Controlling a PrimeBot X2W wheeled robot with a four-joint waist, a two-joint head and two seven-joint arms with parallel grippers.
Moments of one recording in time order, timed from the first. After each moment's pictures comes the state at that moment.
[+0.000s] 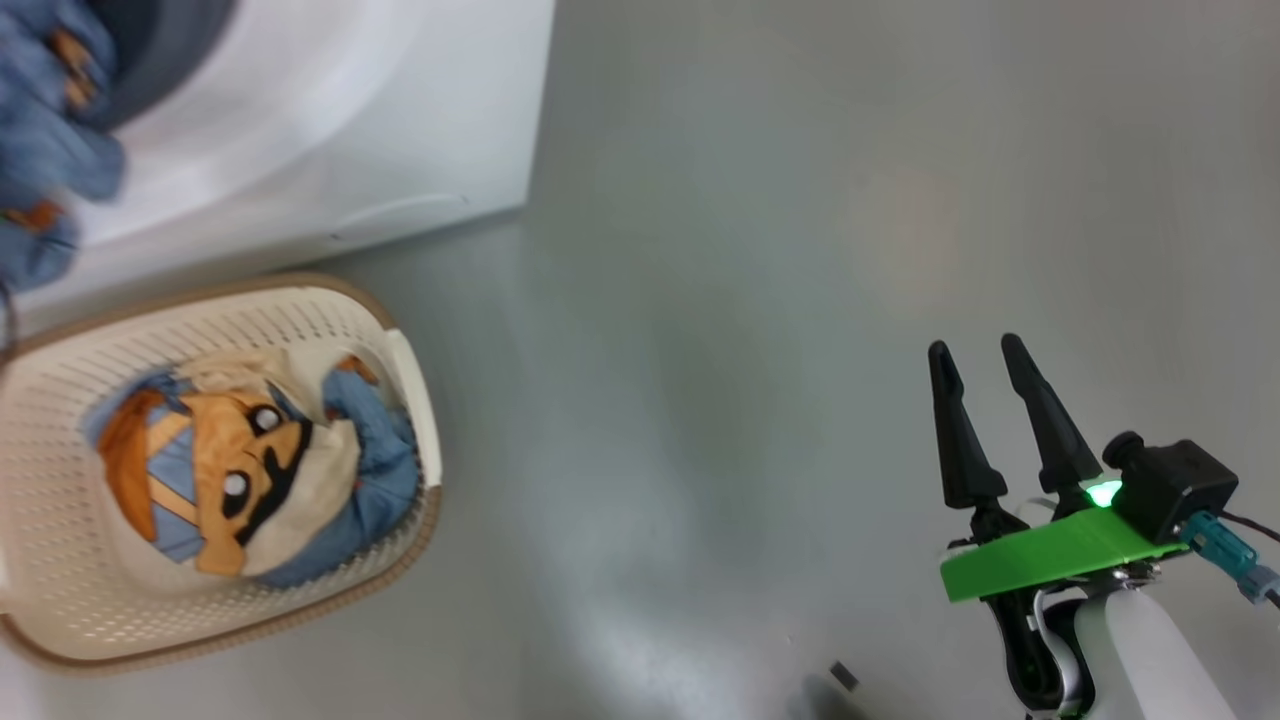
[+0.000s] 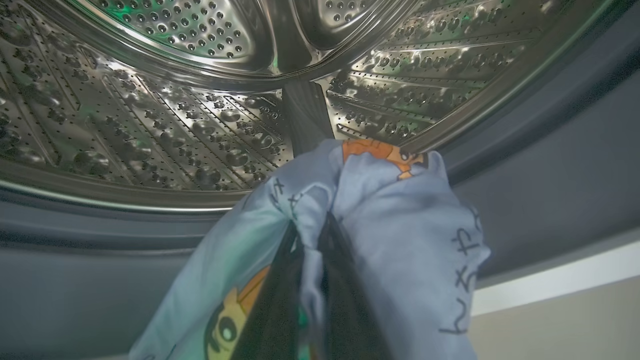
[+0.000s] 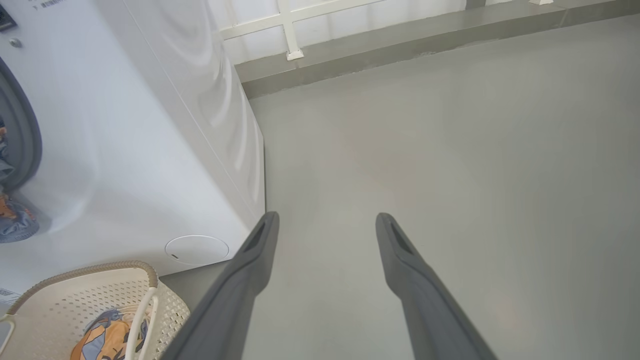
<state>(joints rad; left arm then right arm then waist) -0.99 0.48 -0.10 0.60 -0.42 0.01 0.38 -0.20 -0.04 0.08 0.17 0.35 0.13 -0.24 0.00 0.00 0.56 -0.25</state>
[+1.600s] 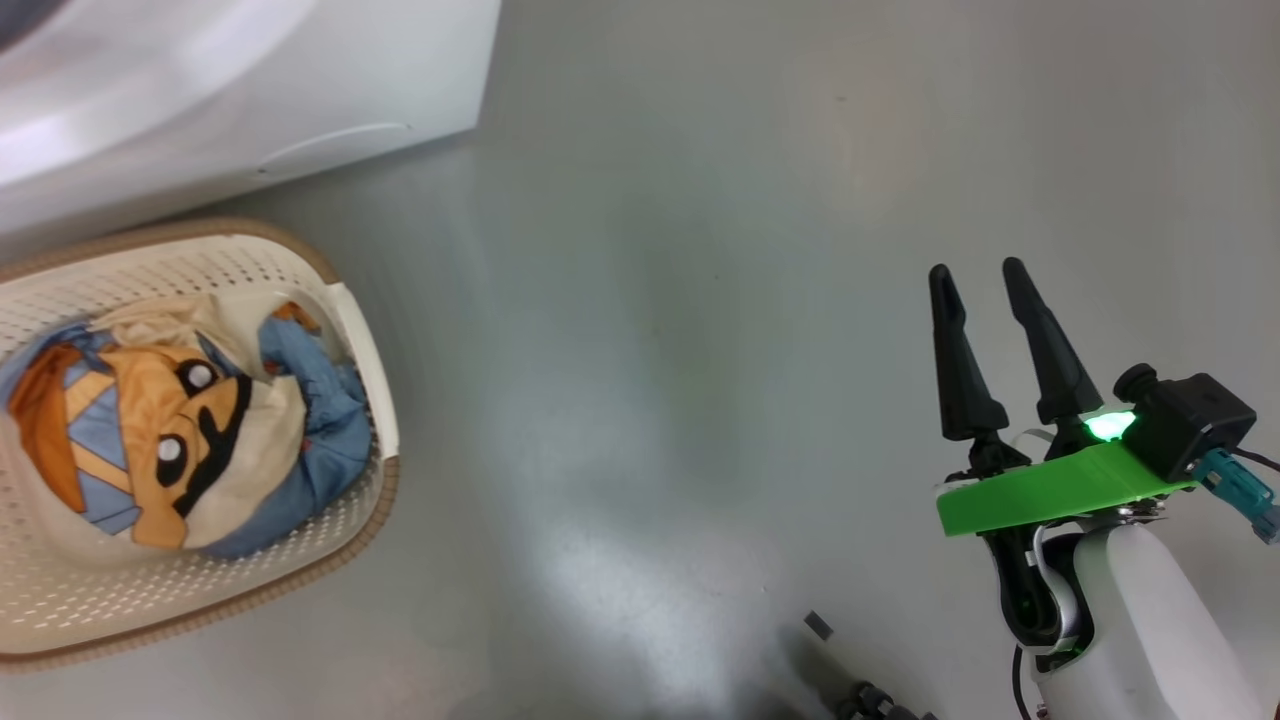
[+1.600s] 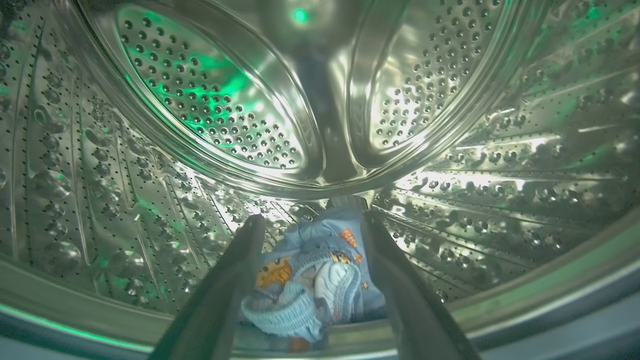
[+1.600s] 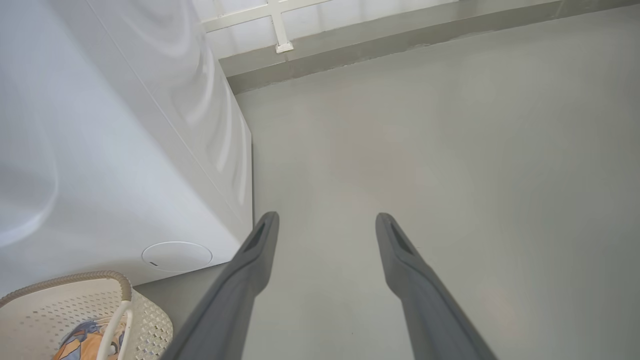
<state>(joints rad) -1.29 0.51 -0.09 0.86 -0.36 0.03 -0.07 -0.32 -0.04 0.10 0.19 0.40 0.13 -0.25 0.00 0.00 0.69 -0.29</state>
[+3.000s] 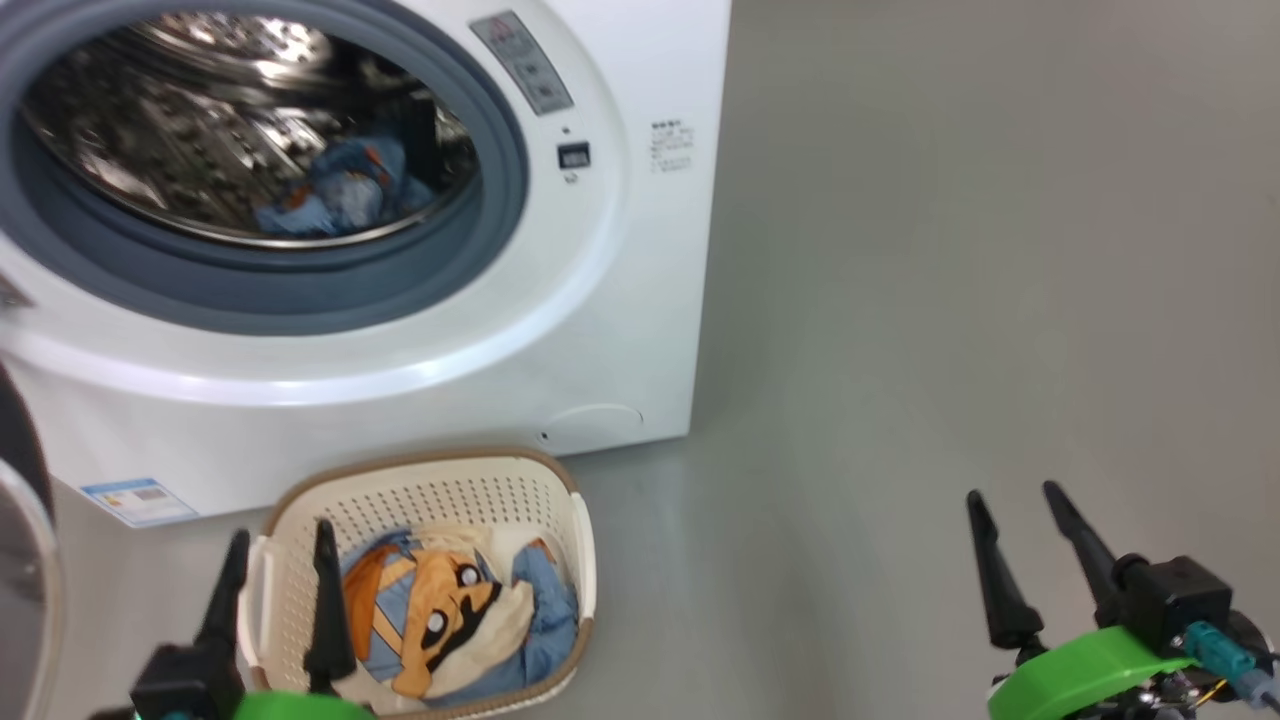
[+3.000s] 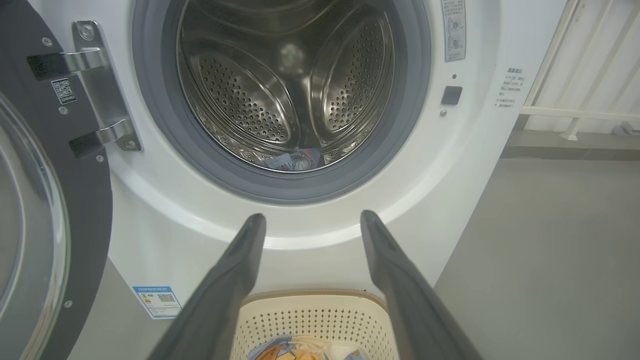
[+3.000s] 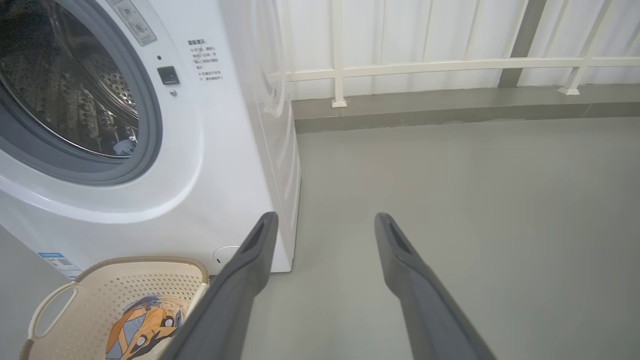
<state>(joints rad) -0.07 0.15 -0.12 0.23 -0.30 0.16 -0.26 0.04 -0.04 -0.02 0.07 0.15 0.13 -0.08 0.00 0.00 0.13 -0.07</state>
